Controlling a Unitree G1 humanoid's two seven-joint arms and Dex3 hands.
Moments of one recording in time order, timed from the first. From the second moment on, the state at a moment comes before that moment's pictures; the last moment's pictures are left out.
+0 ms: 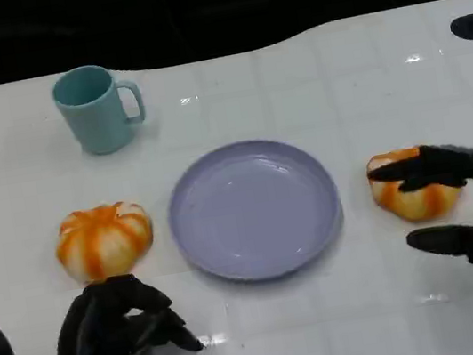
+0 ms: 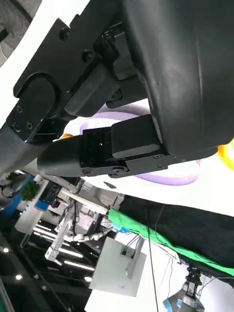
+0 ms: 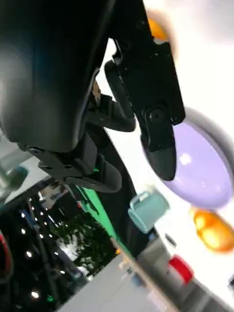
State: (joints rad) left arm -0.26 -0.02 0.27 0.83 -0.44 -0.24 -0.82; right arm -0.12 -0.34 -0.02 0.16 -0.35 -0.66 0.20
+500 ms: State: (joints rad) left arm -0.26 -0.02 0.28 0.84 -0.44 -0.24 -0.82; right arm -0.20 -0.51 0.08 0.06 -0.83 -0.47 0.09
